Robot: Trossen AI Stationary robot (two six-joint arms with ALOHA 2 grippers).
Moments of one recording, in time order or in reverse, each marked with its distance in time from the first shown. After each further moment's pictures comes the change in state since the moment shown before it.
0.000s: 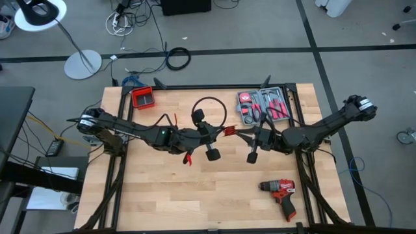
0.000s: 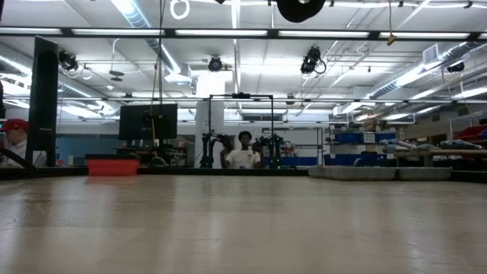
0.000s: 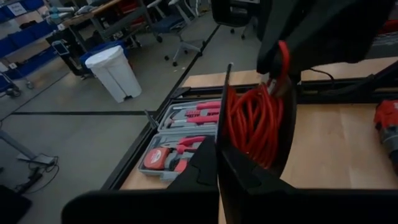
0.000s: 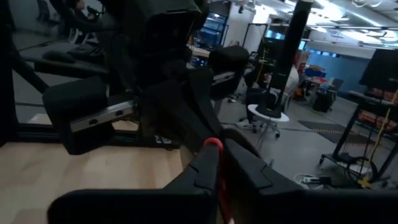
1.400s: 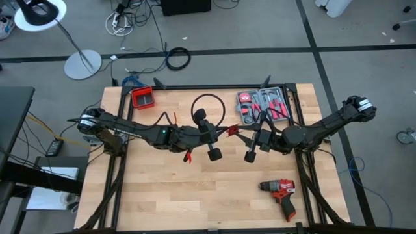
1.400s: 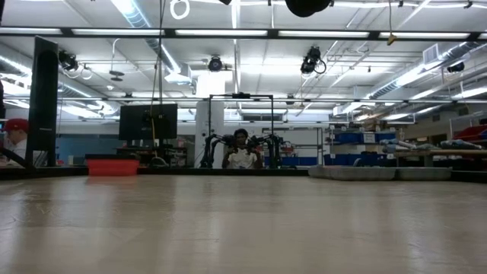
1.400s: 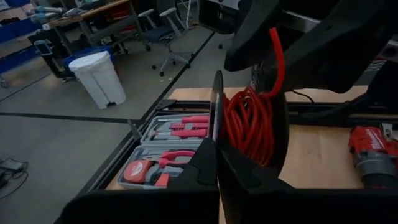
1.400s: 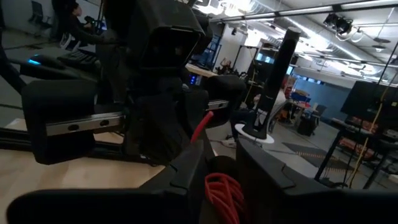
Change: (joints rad) left arm -0.001 0.002 -0.001 0.078 0.072 -0.039; right arm -0.021 0.029 0.002 0.115 -0.003 -0.149
